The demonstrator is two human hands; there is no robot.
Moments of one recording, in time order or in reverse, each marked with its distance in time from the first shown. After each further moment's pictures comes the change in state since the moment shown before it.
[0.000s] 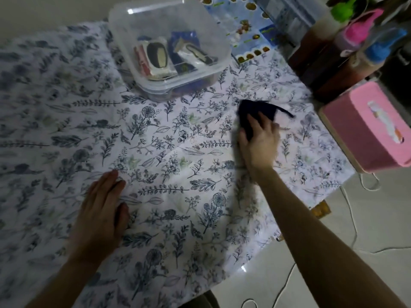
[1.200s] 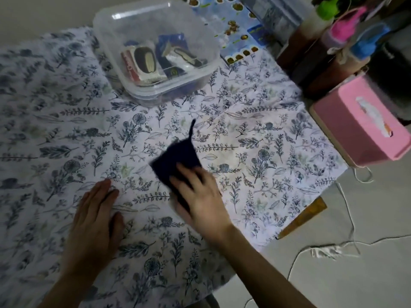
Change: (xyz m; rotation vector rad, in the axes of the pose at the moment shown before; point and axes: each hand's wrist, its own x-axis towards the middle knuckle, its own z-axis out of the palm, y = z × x) left_hand 0.000 -0.003 0.001 -0.004 0.007 0.025; right_hand -0.129 -0.058 0.012 0.117 -0.185 -0.620
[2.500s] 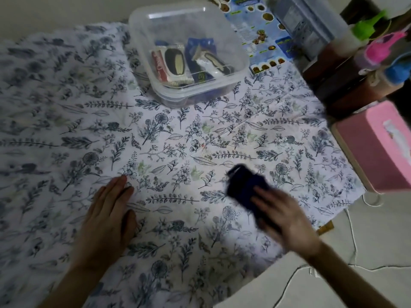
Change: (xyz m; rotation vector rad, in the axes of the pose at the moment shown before) left_hand -0.001 -0.005 0.003 0.033 -0.036 -0.028; right_hand -0.066 0.128 -0.062 -0.123 -0.107 -0.216
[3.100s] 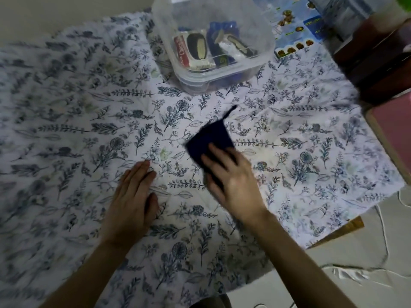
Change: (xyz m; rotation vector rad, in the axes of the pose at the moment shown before) left_hand -0.002 0.003 -0.003 -0.016 0.021 0.005; right_hand 0.122 -0.105 0.033 0.126 0.047 0.162
